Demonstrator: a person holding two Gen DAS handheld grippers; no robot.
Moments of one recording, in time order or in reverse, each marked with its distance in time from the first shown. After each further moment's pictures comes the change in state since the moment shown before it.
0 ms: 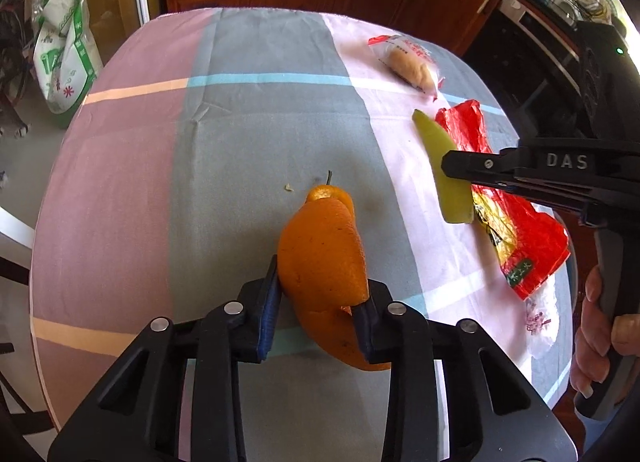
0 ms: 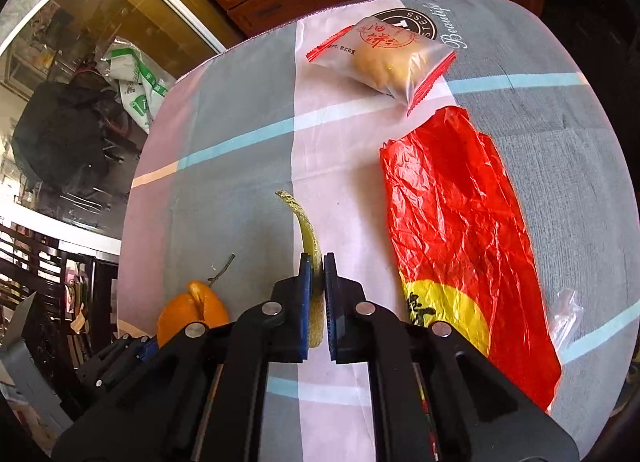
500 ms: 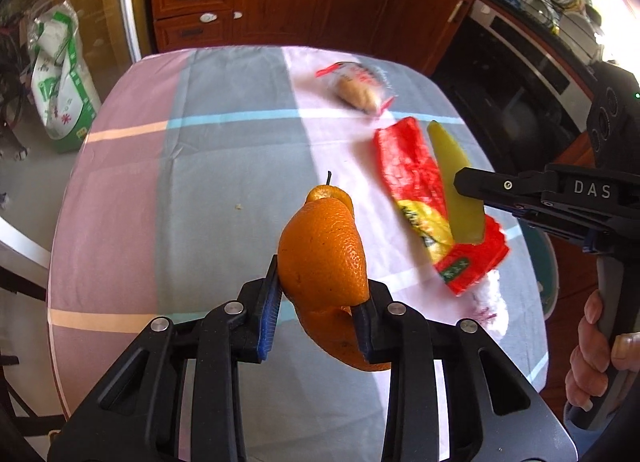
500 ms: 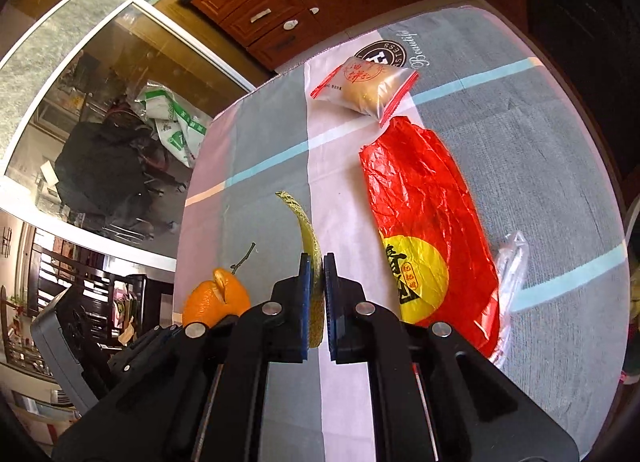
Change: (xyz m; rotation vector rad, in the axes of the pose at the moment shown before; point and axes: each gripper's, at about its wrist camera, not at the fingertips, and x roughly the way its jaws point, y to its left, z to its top) left arm -0.051 -0.053 -0.001 0.071 -0.068 -0.018; right arm -0.080 -0.031 -0.026 0.087 -0.096 0.156
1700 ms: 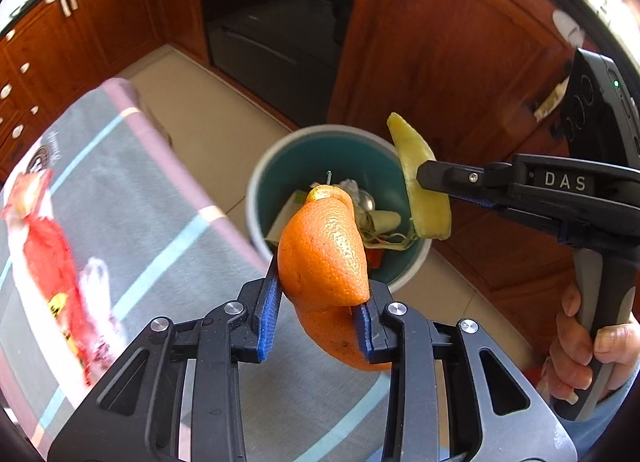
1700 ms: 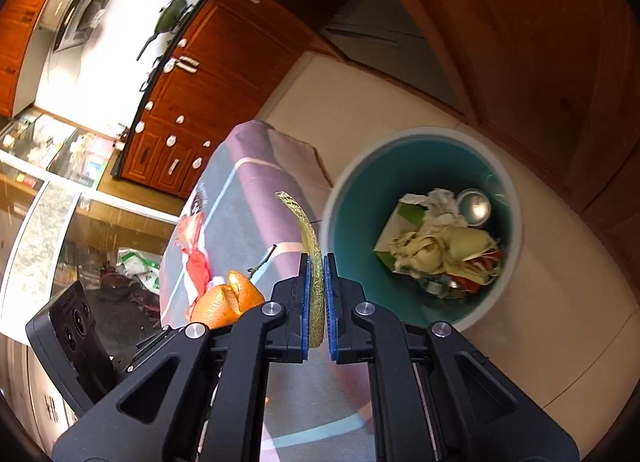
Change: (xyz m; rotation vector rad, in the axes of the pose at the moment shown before) left arm 0.068 -0.366 -0.035 0.595 0.180 -0.228; right arm -0.227 -0.301 -0.091 0.493 -0.324 -0.030
